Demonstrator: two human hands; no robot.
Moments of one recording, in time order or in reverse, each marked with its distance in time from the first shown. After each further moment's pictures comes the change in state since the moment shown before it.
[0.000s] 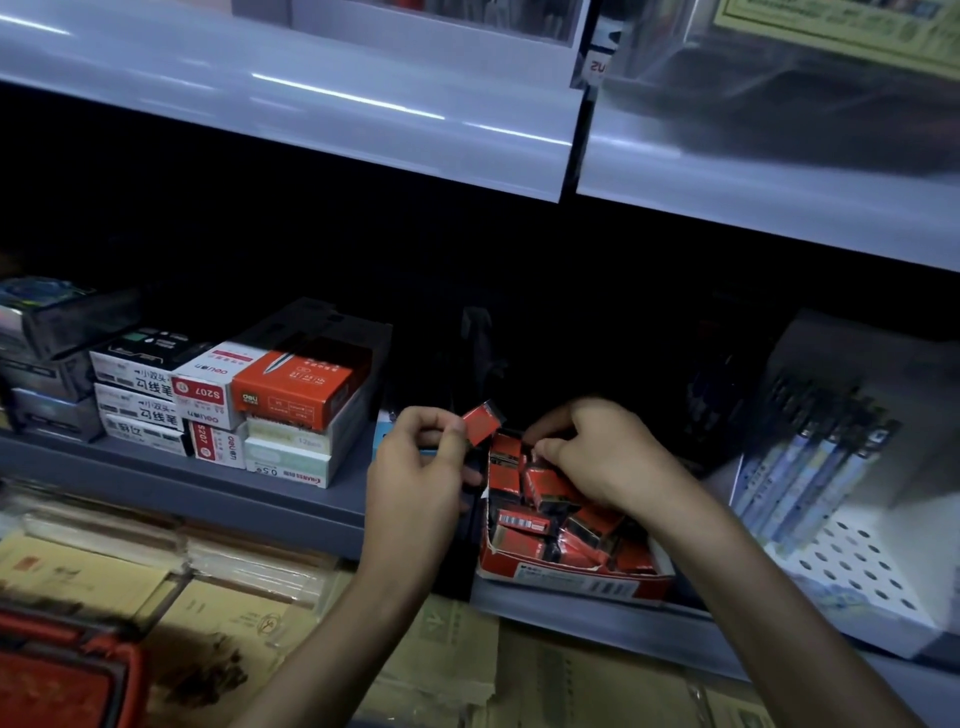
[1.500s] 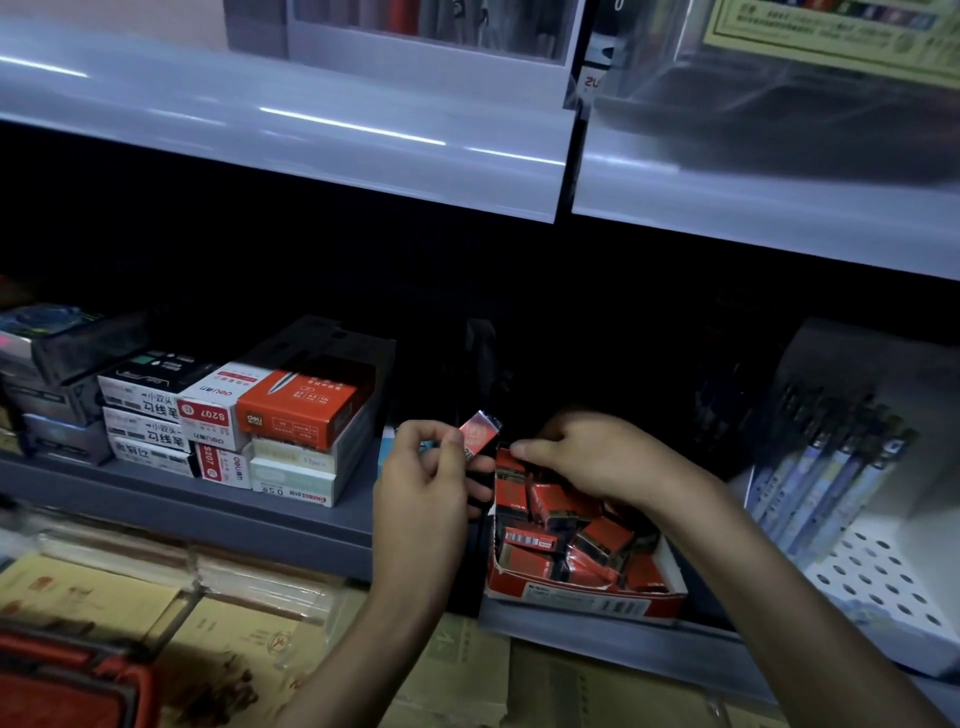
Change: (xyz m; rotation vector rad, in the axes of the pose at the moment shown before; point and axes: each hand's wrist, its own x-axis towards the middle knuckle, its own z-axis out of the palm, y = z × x) left_hand 0.000 -0.001 0.004 -0.074 0.009 0.019; right_hand 0.007 -0.018 -0.010 -0.104 -0.210 -0.017
